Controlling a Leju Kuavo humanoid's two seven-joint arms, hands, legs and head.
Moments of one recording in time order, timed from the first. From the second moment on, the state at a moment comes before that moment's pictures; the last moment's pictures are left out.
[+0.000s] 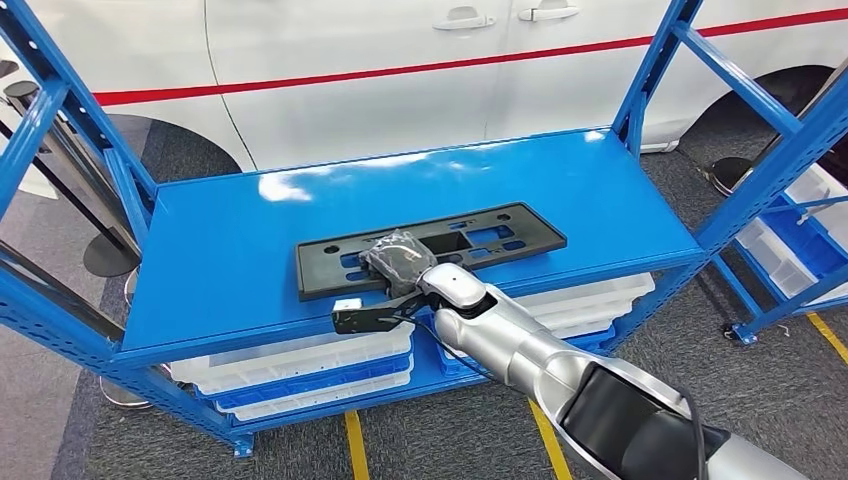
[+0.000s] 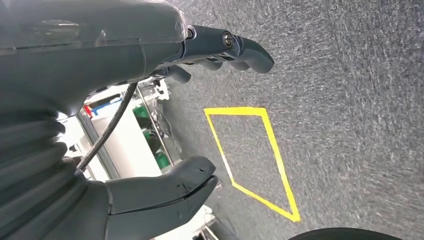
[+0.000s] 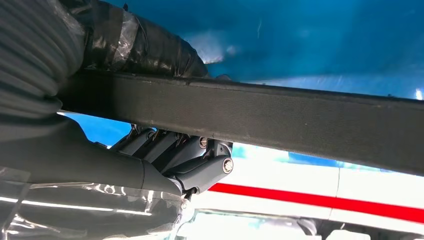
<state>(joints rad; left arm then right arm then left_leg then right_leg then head) -0.13 0.15 -1.51 -0.06 1.48 -0.20 -0.01 -0.78 0.01 0.71 -0.70 1.06 -0.13 -0.08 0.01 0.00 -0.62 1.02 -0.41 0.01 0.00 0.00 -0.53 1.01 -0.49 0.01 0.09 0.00</state>
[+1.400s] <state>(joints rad) -0.17 0.11 -1.56 -0.06 1.19 -0.08 -0.01 -0.66 -0.15 0.66 -1.00 1.40 -0.54 -0.02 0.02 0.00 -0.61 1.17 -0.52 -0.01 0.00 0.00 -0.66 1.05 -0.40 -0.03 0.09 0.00</state>
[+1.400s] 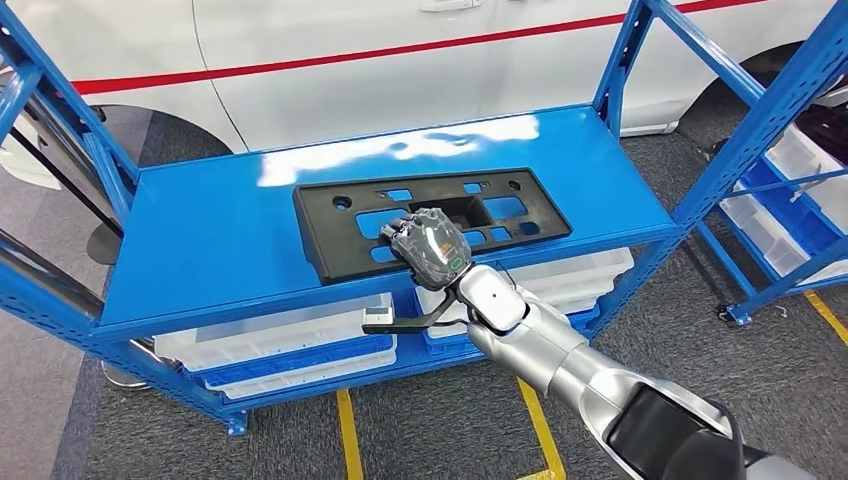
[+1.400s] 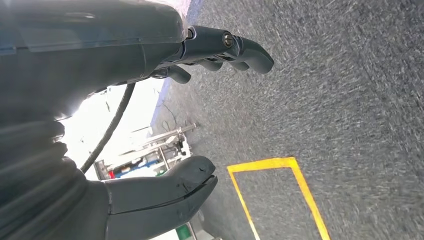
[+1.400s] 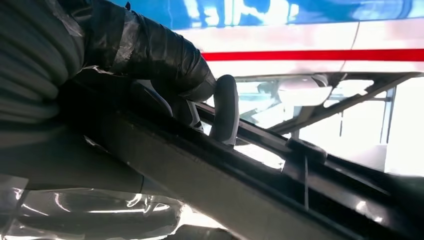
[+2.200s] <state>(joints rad) -0.15 0.14 -1.56 -0.07 1.19 -0.08 -0.03 -0.66 -0.11 0.69 -1.10 1.44 -0.55 0.00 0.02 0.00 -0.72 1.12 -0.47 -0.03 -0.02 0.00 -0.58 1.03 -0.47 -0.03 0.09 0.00</state>
